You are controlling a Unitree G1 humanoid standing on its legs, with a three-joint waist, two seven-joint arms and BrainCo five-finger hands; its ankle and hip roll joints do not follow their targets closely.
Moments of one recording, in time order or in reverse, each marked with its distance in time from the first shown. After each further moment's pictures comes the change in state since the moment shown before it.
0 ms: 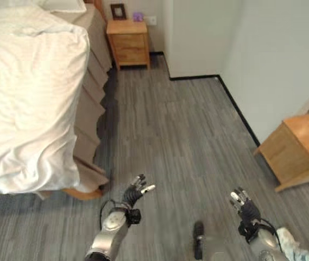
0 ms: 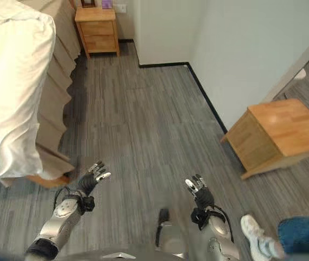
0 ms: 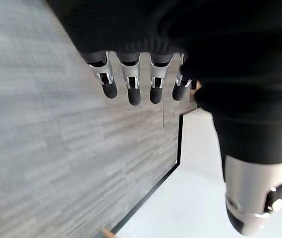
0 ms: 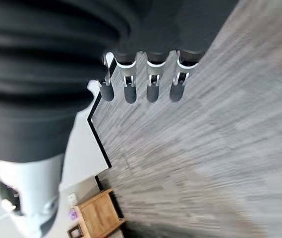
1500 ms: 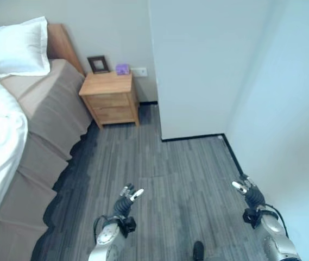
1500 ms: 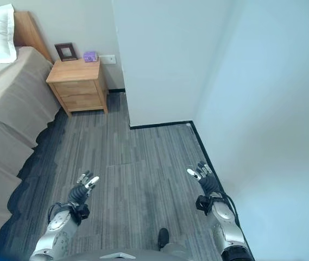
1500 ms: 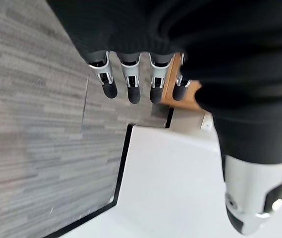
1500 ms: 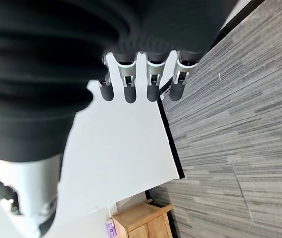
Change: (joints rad) left arm 0.092 -0.057 0.119 -0.080 -0.092 0.003 0.041; right arm -0.069 -0.043 -0.026 -0.018 -0.132 0.019 -0.031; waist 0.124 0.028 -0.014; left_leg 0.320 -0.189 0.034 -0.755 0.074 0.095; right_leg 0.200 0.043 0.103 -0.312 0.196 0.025
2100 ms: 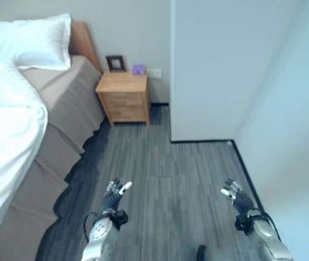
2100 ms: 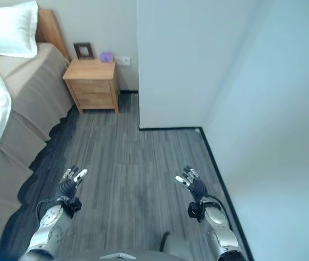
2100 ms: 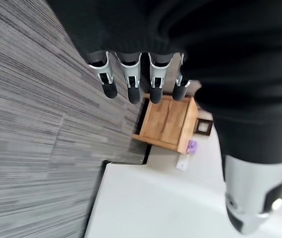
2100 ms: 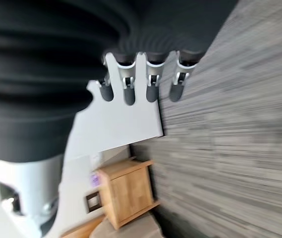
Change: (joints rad) left arm -0.019 0.009 0.071 0.012 0.004 -0.026 0.079; right arm 0.097 0.012 0.081 -0.046 0.000 0.008 0.084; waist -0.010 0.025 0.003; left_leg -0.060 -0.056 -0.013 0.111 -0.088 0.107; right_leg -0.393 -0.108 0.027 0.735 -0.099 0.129
